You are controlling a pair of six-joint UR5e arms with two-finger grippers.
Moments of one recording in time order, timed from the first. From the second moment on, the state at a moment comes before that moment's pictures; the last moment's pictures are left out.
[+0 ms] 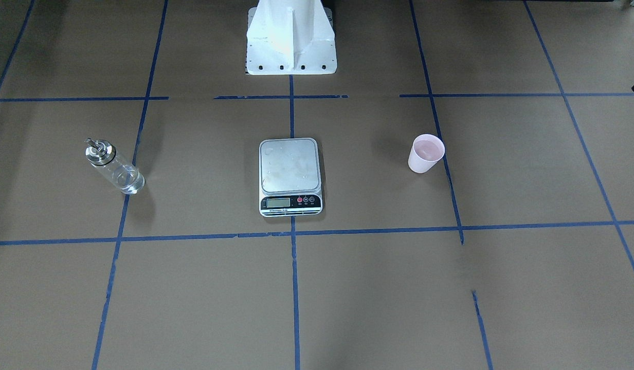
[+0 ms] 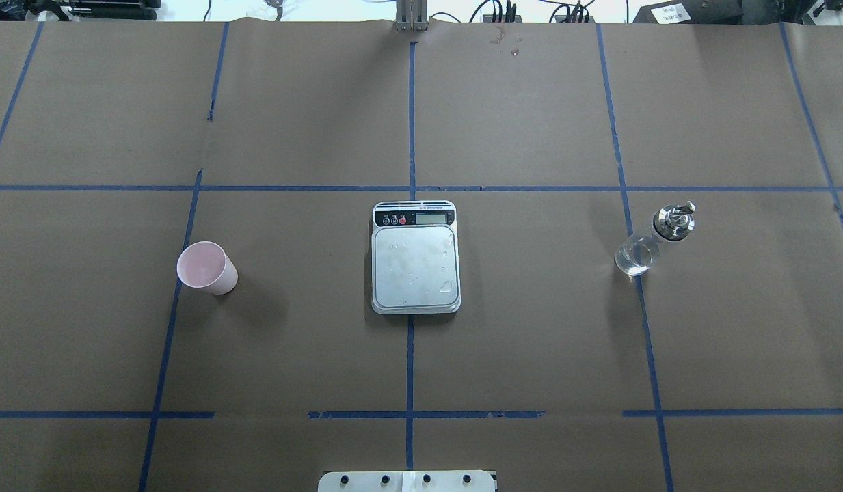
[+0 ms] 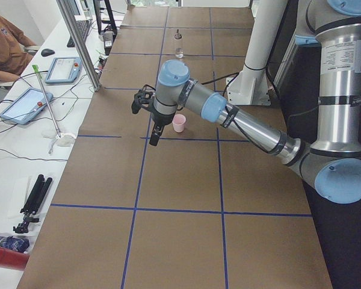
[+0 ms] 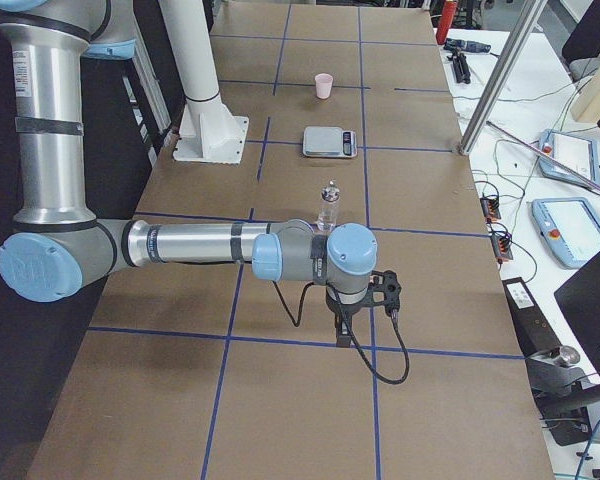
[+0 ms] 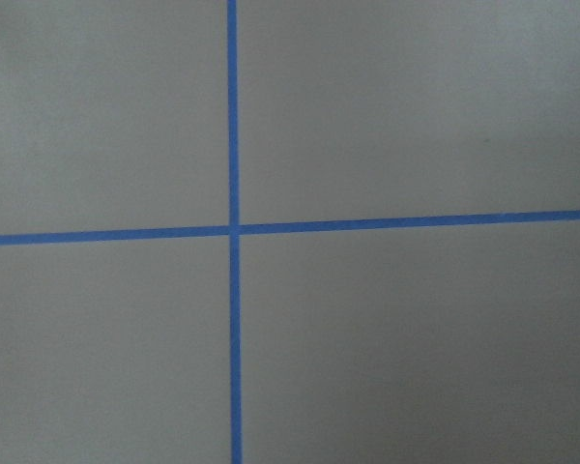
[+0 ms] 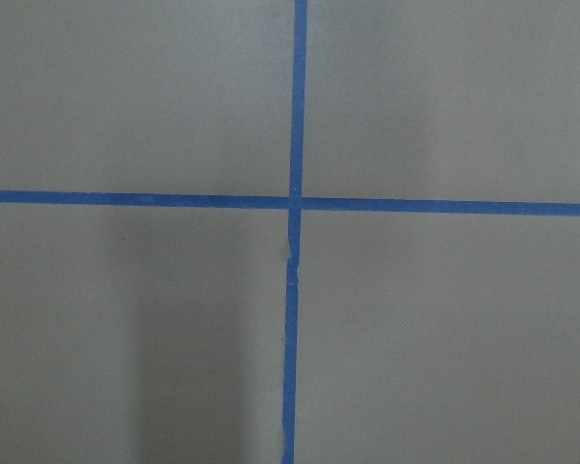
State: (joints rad) left arm -1.44 -1.54 -2.14 -1.58 -2.35 -0.23; right arm 1.61 -1.59 1.67 -1.62 2.36 -0.02
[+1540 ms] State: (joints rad) left arm -0.82 -1.80 -2.06 -1.61 -2.04 -0.97; right arm 1.61 -1.62 1.70 -1.62 2.36 -0.03
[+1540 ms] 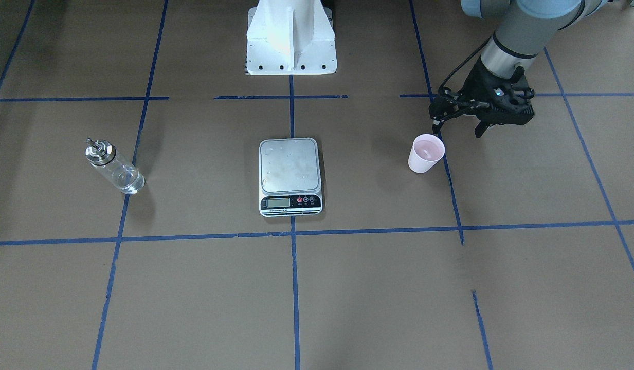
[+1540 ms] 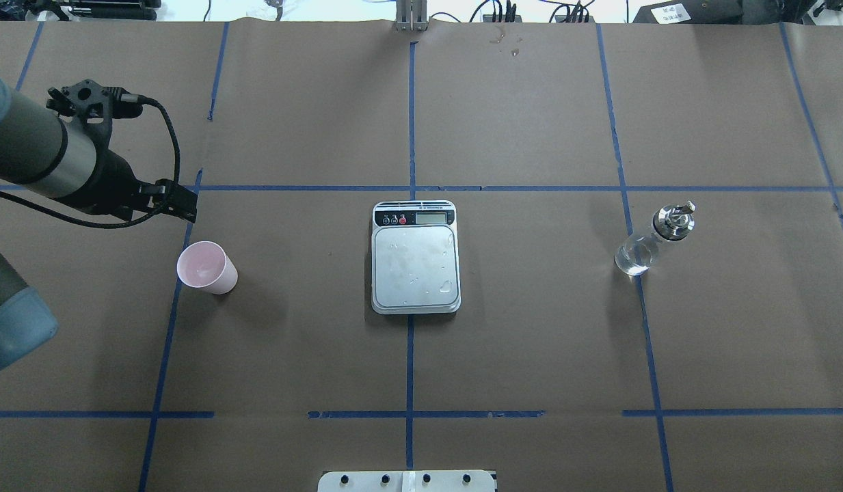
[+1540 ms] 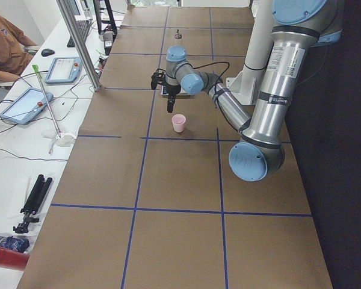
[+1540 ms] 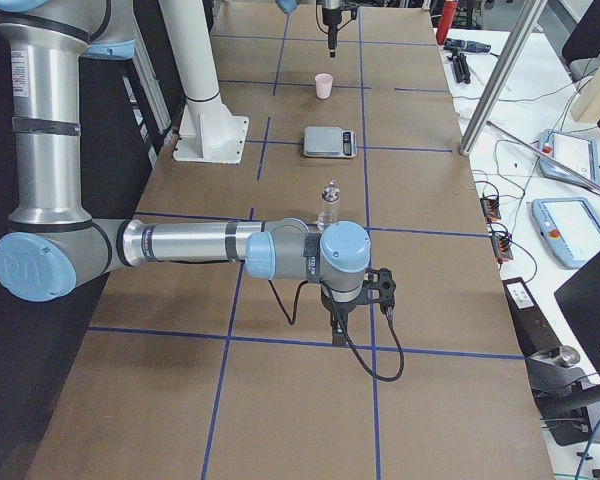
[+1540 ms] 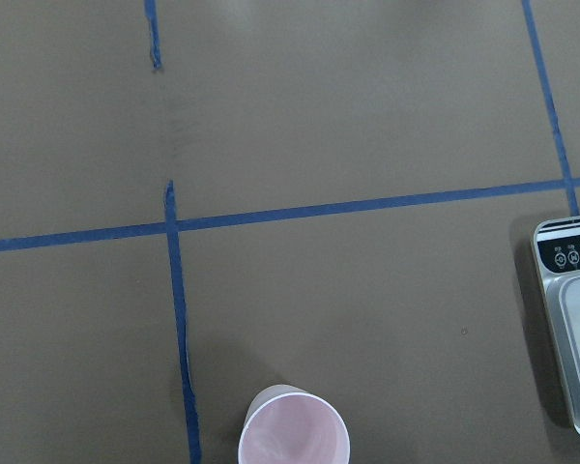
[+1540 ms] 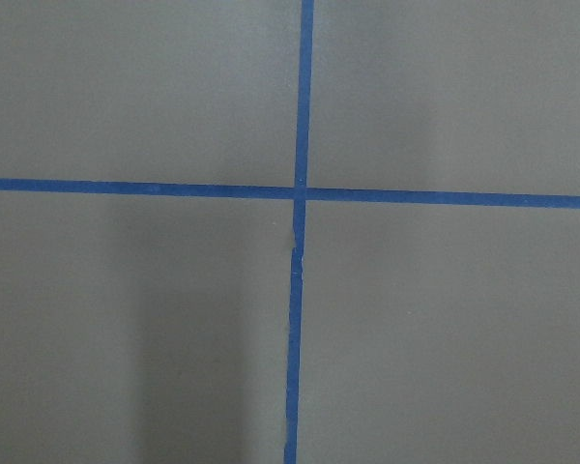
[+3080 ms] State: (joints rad) left arm -0.69 -1.74 -1.91 -1.77 -1.97 -1.11; right arm 1.61 -1.62 1.70 -1.62 2.36 -0.03
